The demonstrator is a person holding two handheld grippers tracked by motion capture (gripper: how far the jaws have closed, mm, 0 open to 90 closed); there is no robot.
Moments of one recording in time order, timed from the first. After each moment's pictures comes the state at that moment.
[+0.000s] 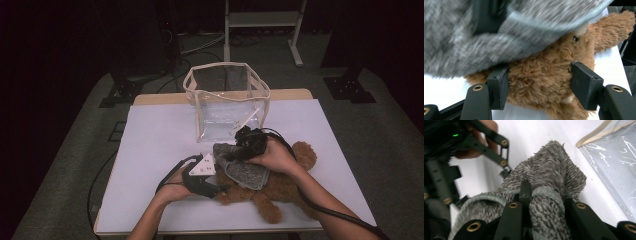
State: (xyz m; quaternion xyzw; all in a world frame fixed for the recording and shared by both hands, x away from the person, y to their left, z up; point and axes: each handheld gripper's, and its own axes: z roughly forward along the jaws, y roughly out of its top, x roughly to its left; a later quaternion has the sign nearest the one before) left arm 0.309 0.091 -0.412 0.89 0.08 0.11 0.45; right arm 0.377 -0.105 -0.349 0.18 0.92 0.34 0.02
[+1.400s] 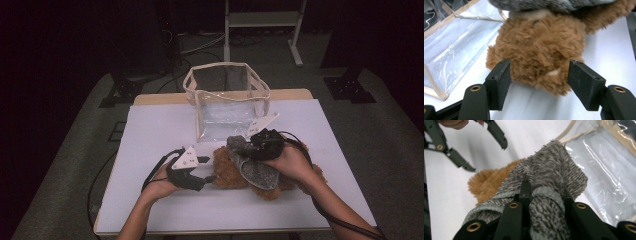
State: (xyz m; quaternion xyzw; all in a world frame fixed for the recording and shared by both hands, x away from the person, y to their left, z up) left arm 0.313 0.129 -0.398 0.87 0.13 0.14 0.45; right arm 0.352 -0.140 -0.333 0.19 0.91 0.35 0.12
